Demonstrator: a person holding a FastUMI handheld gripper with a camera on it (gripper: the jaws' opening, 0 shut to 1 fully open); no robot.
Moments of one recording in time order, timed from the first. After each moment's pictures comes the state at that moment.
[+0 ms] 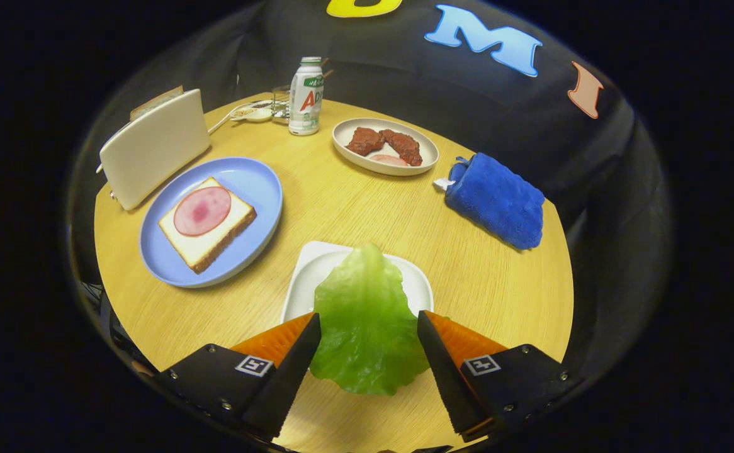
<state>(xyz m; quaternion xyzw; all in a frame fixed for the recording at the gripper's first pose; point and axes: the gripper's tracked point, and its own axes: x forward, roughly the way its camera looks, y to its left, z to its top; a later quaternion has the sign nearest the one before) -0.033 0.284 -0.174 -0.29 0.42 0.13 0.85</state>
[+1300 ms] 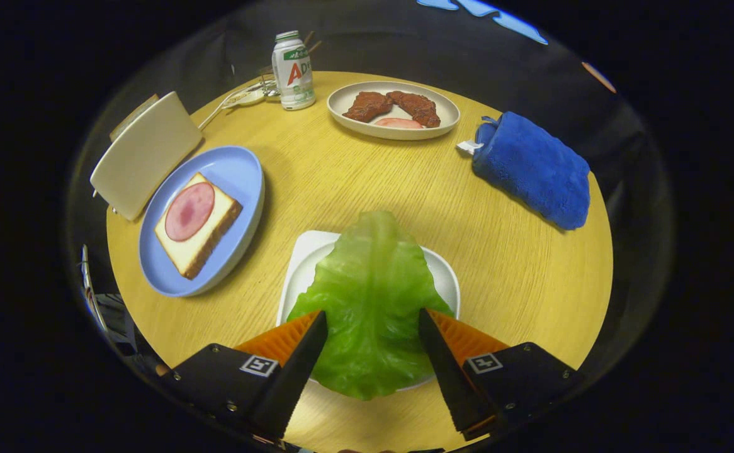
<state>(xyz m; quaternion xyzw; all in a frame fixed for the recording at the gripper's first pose) -0.016 0.282 -0.195 -0.23 0.51 0.16 0.81</state>
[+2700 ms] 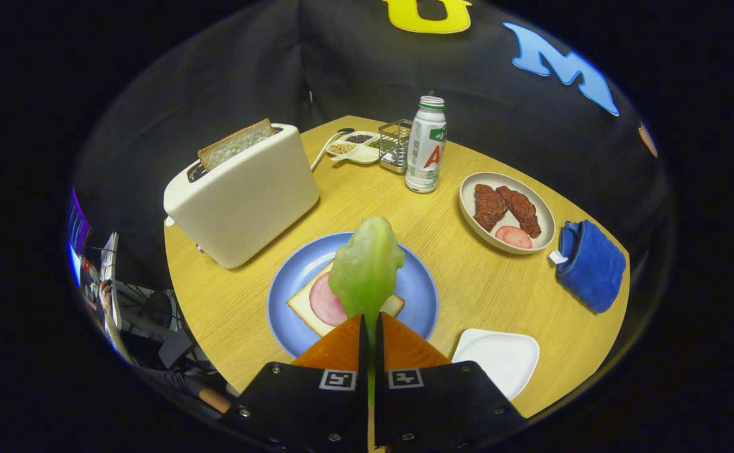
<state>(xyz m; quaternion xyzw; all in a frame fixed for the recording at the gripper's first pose) -0.052 0.482 -0.144 -0.25 0.43 0.30 0.81</state>
